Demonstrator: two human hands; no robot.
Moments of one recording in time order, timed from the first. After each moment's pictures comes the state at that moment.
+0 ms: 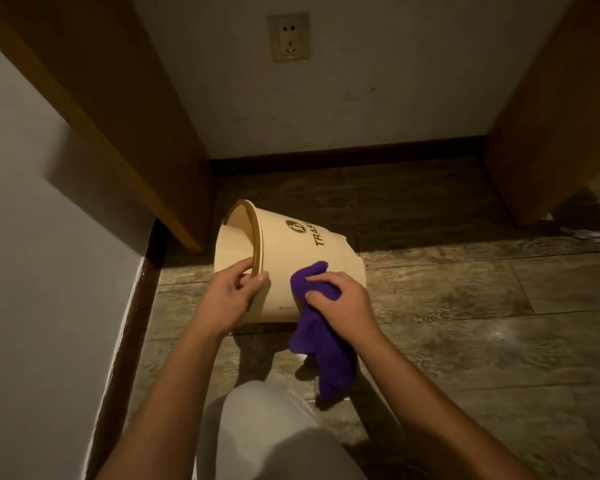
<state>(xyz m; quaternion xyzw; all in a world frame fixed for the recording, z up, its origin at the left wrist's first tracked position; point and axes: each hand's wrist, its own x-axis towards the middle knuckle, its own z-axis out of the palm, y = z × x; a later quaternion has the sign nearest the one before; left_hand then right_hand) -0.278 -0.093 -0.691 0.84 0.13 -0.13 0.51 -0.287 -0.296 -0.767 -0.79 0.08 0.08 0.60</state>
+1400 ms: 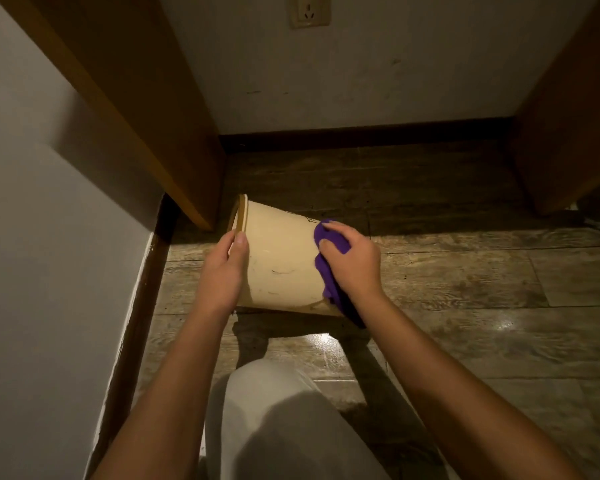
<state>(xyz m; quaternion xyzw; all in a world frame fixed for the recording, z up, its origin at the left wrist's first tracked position) -0.280 -0.084 -0.697 0.81 0.21 -0.05 0.54 -0.248 -0.284 -0.757 -0.83 0.12 0.00 0.55</state>
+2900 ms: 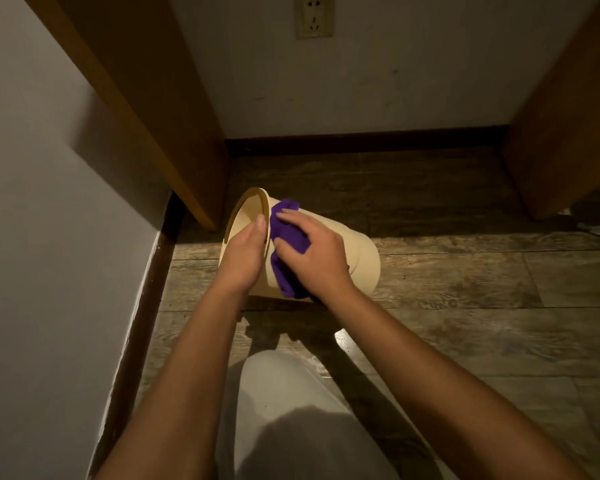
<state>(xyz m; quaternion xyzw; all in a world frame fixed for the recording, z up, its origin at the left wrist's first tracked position) -0.270 -0.101 -0.675 0.76 0.16 -0.11 0.62 -0.268 -0.237 -0.705 -0.84 -0.06 -0.03 0.54</state>
